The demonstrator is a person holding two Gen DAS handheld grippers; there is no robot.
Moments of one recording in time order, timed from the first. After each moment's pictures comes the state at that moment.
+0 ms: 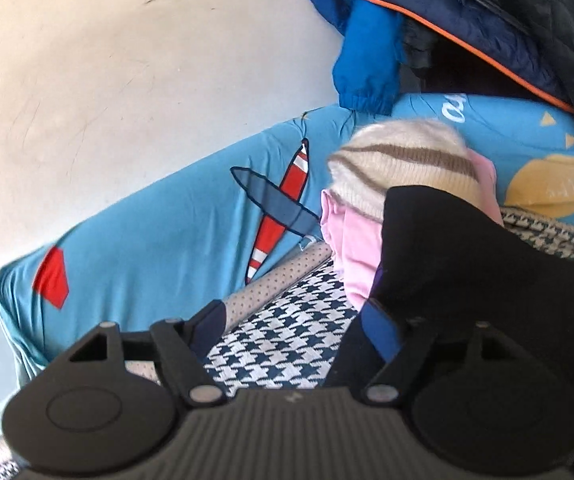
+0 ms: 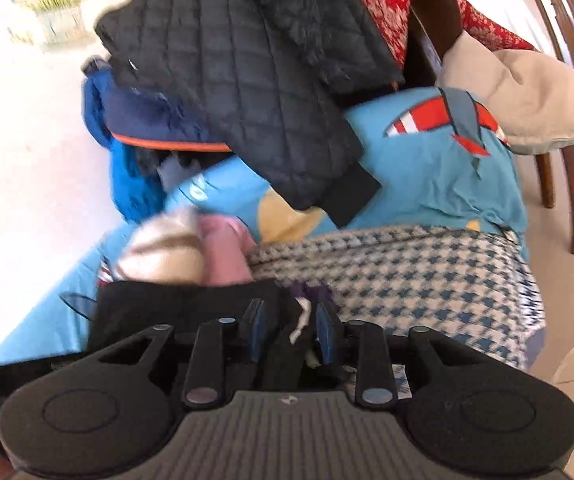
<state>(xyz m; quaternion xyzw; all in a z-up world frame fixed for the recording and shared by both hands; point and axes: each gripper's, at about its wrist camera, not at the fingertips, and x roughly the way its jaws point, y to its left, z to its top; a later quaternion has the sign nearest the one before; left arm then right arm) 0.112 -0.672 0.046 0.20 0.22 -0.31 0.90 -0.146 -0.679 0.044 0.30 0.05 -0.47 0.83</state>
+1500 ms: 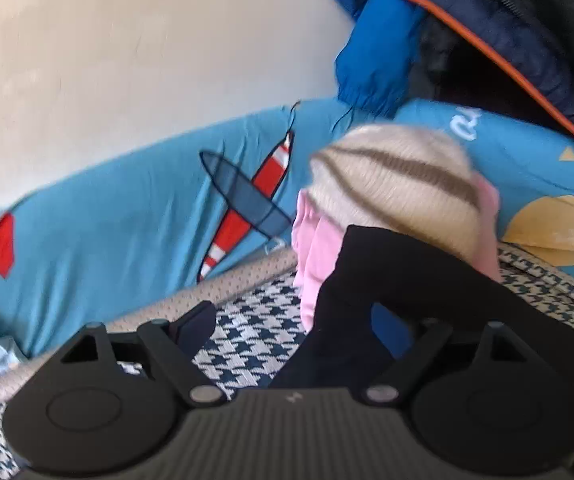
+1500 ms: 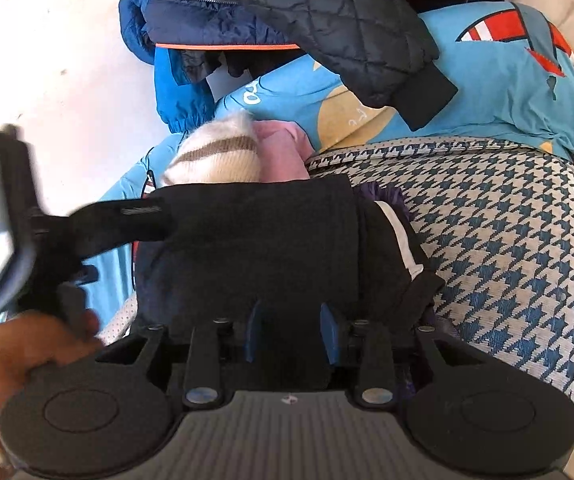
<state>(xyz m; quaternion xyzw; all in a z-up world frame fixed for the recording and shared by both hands) 0.121 -0.734 0.021 0.14 0.26 -0.29 0.91 -0.105 -0.683 0.019 0.34 0.15 -0.38 0.85</state>
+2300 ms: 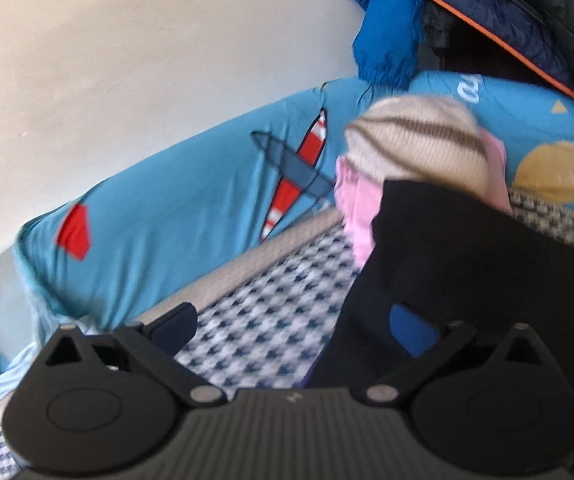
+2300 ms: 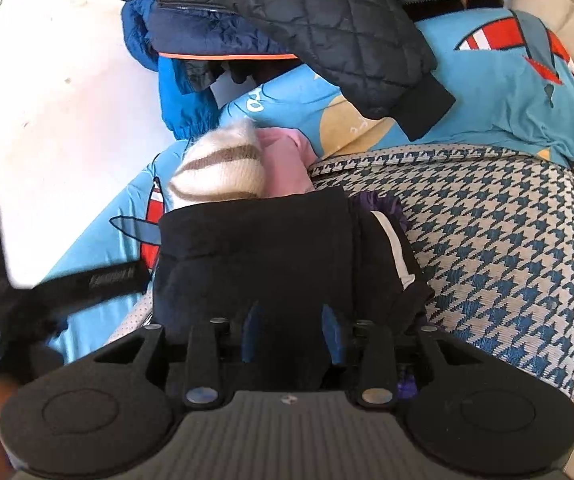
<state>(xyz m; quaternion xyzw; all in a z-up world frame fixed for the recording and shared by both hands) 0.074 -0.653 0.048 0.21 0.26 -0.26 0.90 -0.115 -0.678 0.033 0.35 0.15 -0.37 0.85</state>
